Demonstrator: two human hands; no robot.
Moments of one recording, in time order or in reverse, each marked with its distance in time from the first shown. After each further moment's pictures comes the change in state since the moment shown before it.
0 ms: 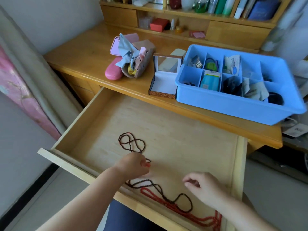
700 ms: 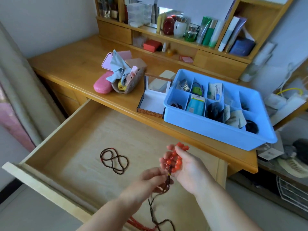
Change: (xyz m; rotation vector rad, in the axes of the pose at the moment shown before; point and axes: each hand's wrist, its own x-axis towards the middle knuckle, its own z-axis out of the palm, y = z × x) left_hand -0.012 0.081 0.017 -1.324 -0.112 0.243; right_hand 0.044 -0.073 -0.076 1.614 -0.009 0.147
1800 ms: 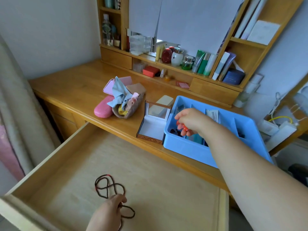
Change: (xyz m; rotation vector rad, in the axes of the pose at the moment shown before) left_hand 0.007 -0.025 -0.086 1.018 0.451 0.039; right_hand 0.056 -0.156 0.096 -1.319 0.325 -0.148
